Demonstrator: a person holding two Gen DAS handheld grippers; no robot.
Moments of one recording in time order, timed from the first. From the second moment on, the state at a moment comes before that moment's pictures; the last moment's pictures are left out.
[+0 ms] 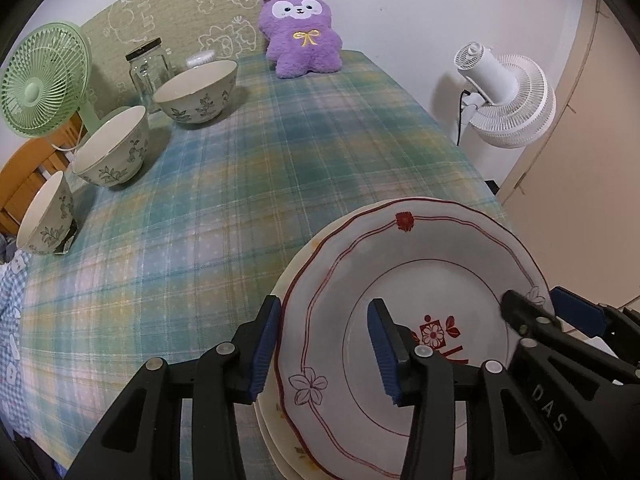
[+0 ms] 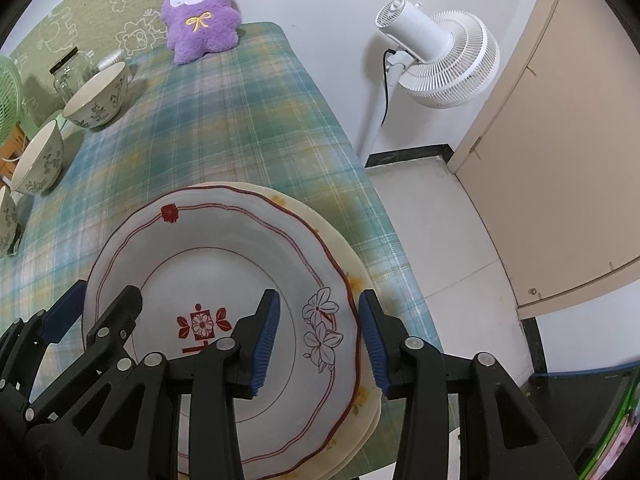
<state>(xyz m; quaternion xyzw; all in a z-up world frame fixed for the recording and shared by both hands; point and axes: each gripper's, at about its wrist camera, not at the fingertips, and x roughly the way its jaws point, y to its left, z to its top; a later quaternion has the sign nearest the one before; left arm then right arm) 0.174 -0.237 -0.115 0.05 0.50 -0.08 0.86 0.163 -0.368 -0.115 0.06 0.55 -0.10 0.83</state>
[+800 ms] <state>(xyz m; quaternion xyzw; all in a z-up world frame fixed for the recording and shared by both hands) 0.138 -0.164 -0.019 -0.01 0.43 0.02 0.90 0.157 -0.317 -0.017 0.04 0.46 0.04 0.89</state>
